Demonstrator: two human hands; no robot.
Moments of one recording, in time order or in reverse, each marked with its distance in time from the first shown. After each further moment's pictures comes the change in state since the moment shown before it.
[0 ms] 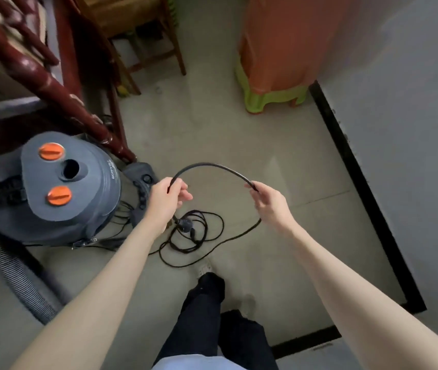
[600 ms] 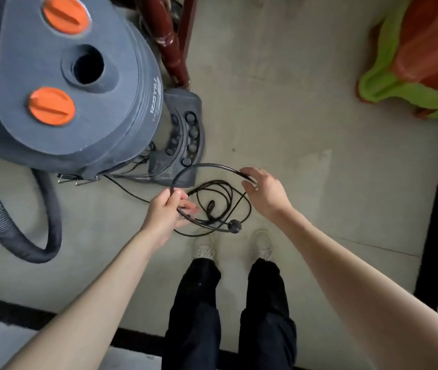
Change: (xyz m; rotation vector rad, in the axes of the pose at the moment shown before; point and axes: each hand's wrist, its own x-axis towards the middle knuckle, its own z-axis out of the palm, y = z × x) left_hand 0.111 -0.208 -0.036 -0.469 0.257 -0.494; right_hand 0.181 0.009 0.204 -0.447 -0.506 -0.222
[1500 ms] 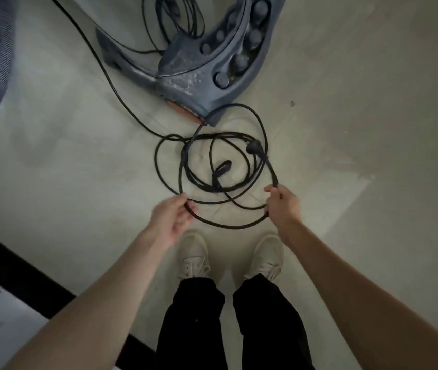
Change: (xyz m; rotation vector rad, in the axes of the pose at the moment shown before) left_hand 0.146 -0.268 0.039 -0.730 0.304 -0.407; right_hand 0.084 0.180 0.215 0.332 -0.121 0.452
